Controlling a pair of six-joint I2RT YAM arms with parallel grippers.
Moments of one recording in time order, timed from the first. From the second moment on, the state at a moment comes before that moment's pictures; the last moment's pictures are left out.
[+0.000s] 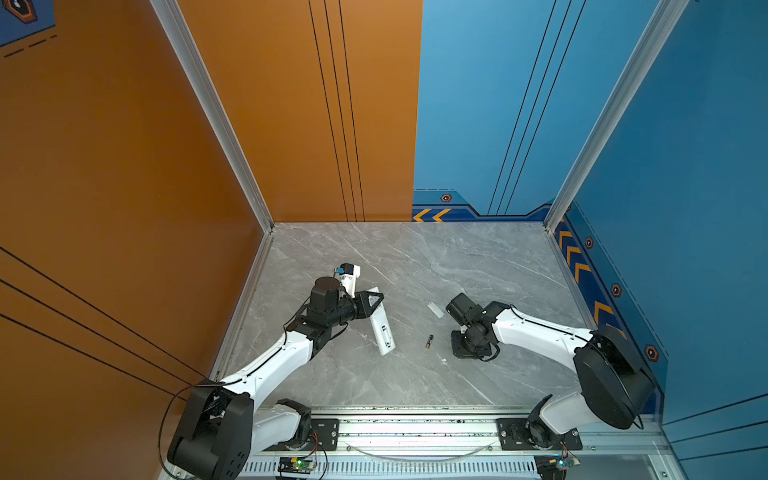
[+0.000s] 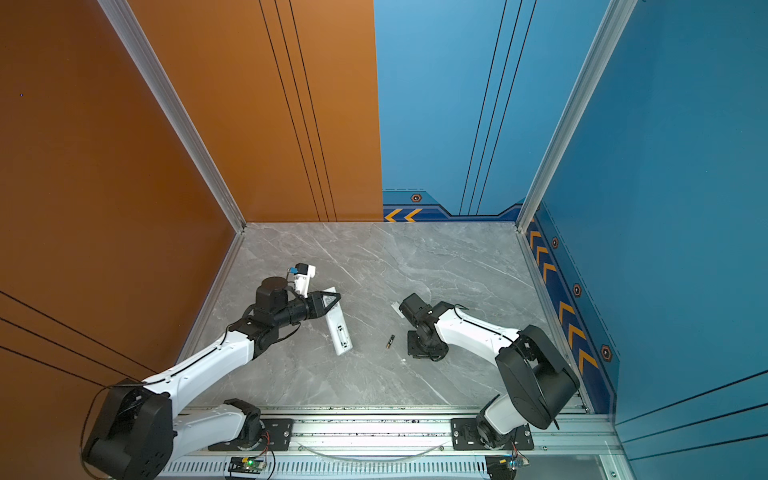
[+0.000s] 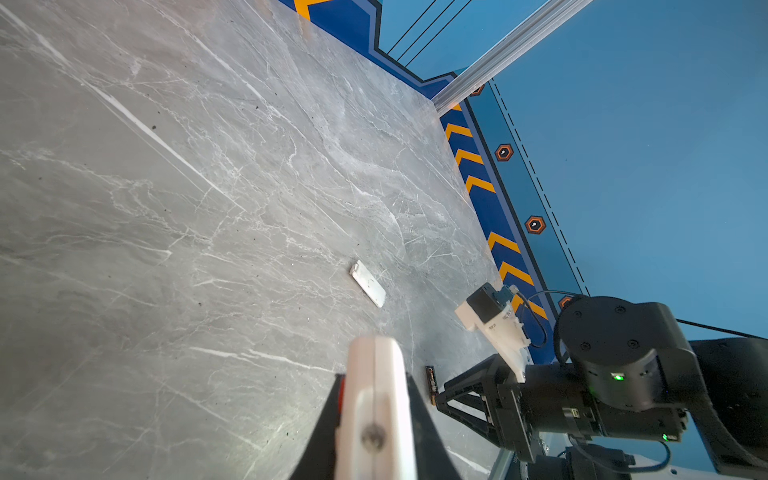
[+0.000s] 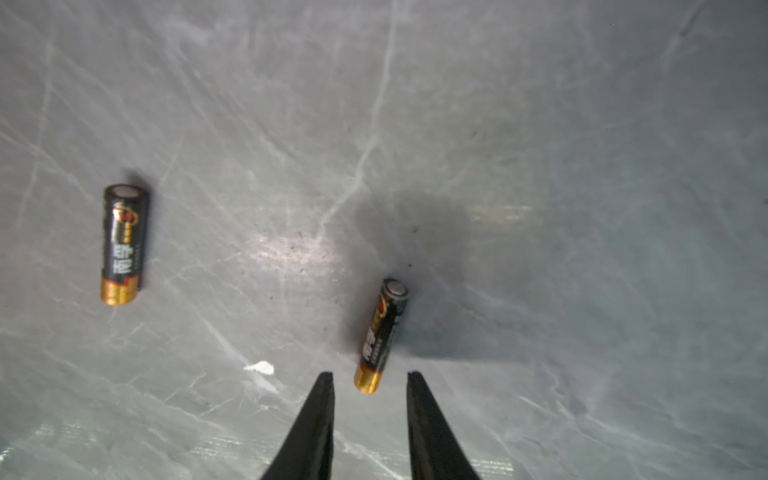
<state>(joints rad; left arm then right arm) -0.35 1.18 0.59 0.16 0.49 -0.65 0.67 1.52 0.84 -0.77 -0.04 0.68</state>
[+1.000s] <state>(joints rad) -0.34 1.19 0.58 0.17 0.50 -0.65 0.69 1.55 0.83 -0.75 0.00 0.68</state>
